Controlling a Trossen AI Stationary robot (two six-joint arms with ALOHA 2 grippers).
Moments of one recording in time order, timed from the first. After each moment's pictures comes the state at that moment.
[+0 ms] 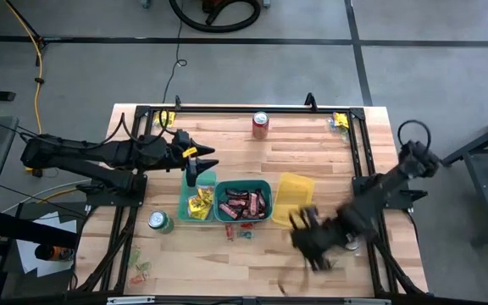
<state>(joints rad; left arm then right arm) -0.06 0.94 0.79 -0.11 -0.28 -0.44 0.67 1.59 1.40 -0.99 0.09 0.53</state>
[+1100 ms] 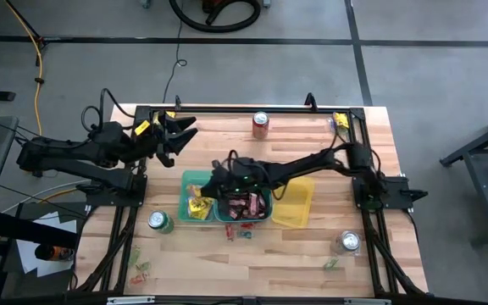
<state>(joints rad) -0.06 0.79 0.80 0.29 -0.39 -0.31 0.04 2.13 1.43 0.56 -0.24 0.15</state>
